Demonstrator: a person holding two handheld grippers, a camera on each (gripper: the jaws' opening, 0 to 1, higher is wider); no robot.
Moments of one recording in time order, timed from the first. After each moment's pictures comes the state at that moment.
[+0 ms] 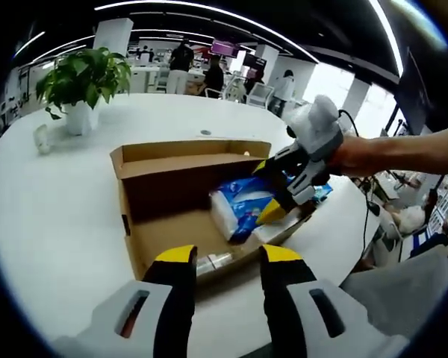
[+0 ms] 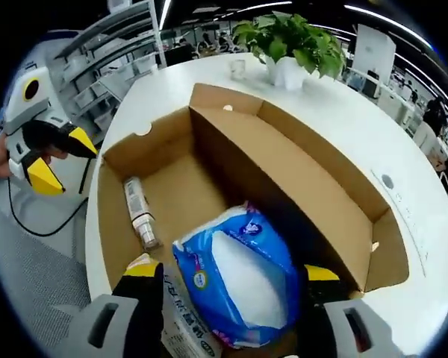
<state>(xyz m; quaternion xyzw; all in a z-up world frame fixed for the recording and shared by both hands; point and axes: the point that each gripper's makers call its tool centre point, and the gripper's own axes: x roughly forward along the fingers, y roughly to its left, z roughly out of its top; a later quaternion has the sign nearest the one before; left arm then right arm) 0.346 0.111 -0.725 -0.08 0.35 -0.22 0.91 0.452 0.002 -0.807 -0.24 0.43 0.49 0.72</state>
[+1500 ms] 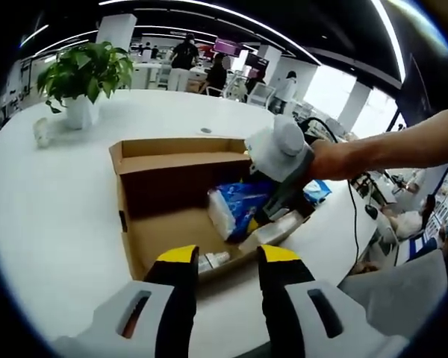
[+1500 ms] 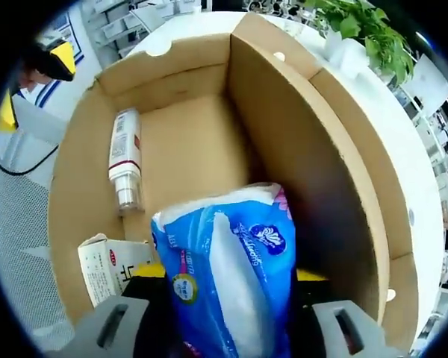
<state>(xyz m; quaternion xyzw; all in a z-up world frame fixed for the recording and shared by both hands) 0.340 0.106 -0.724 -0.10 0.36 -0.22 0.90 0.444 0.009 -0.858 -0.40 0.44 0.51 0.62</state>
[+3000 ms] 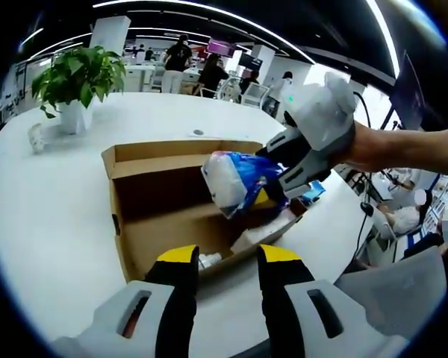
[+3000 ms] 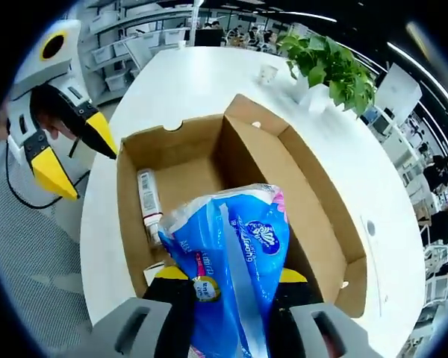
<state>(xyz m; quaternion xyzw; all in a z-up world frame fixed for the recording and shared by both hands) 0.339 0.100 -0.723 -0.09 0.35 -0.23 0.90 0.429 0.021 -0.764 -0.37 0.36 0.49 0.70</state>
